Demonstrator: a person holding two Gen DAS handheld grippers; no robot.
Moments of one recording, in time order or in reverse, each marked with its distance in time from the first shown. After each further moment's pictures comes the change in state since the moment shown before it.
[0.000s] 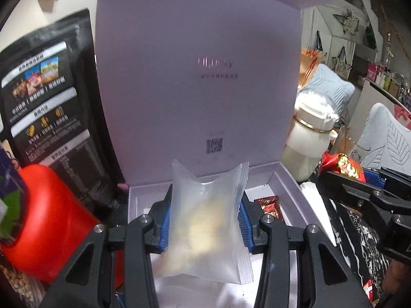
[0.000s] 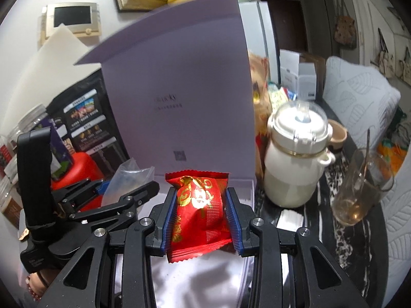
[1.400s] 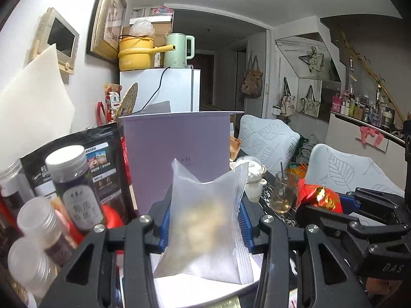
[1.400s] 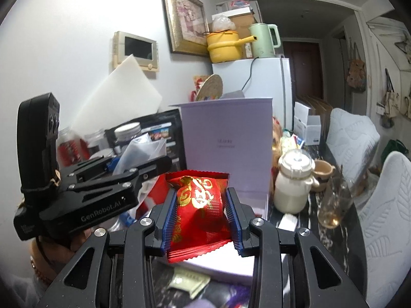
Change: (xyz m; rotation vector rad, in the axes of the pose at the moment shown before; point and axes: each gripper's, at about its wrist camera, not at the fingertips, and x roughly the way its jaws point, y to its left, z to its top) left arm -0.177 -0.017 -0.001 0.063 -0.340 -0.109; right arm -0.158 0.067 -0.032 -0.132 -0.239 0.072
